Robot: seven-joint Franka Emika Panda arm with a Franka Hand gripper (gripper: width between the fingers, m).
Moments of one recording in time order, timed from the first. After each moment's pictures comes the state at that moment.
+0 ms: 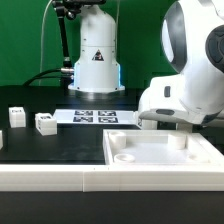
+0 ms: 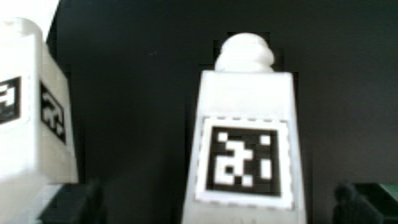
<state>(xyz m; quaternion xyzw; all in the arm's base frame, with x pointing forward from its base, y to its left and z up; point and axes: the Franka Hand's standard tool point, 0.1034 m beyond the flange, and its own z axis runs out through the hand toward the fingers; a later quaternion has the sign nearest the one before) 0.418 0.163 0.008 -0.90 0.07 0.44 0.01</state>
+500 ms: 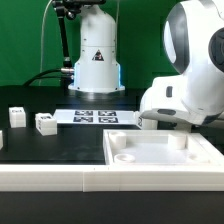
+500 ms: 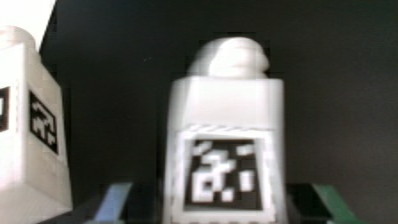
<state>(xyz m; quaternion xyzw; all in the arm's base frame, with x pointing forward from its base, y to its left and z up) 0.417 0.164 0.008 -0.90 0.08 0.44 0.00</state>
